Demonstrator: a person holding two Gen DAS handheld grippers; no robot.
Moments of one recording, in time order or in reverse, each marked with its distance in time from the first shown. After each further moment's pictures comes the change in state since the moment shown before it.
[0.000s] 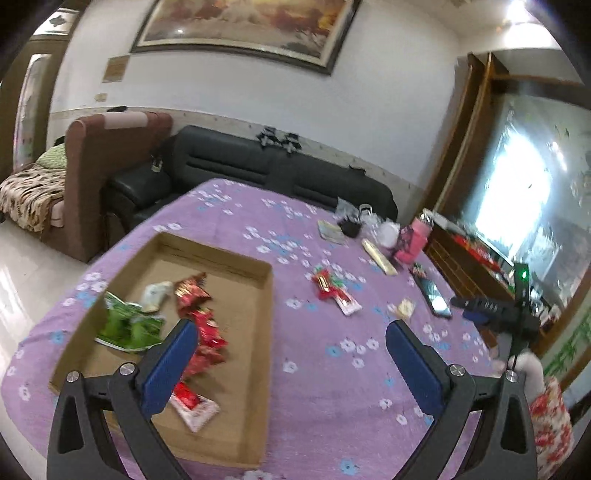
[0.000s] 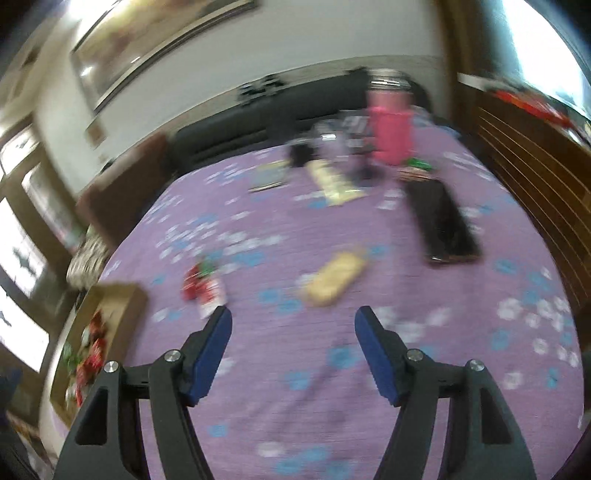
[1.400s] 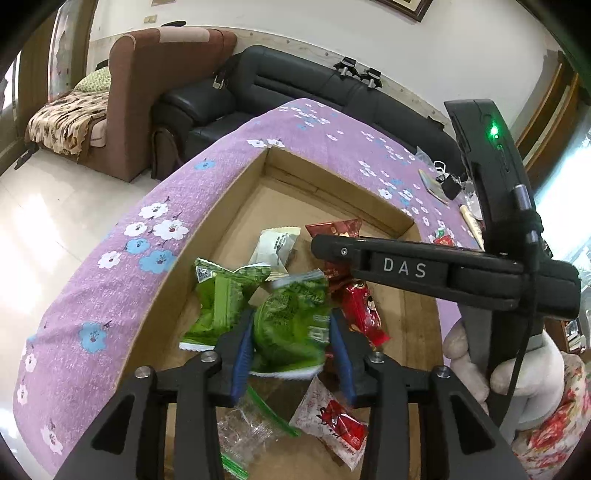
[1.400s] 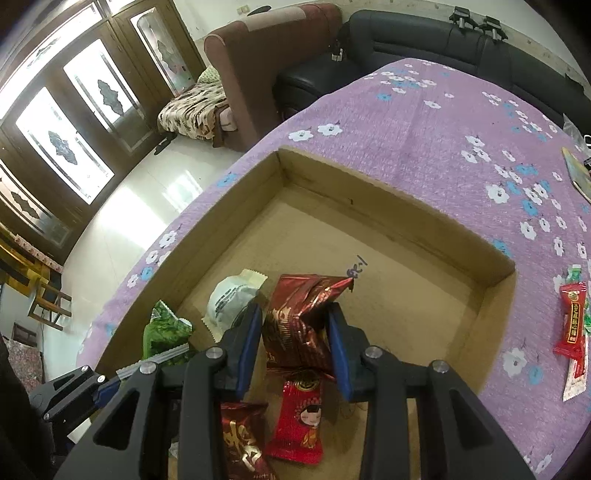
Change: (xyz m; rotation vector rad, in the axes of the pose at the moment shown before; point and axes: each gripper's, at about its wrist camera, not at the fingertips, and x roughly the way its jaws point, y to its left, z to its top) left arm 0.079 0.139 0.006 -0.181 0.283 0.175; right arm 0.169 0.394 -0.091 -0.565 0.436 0.330
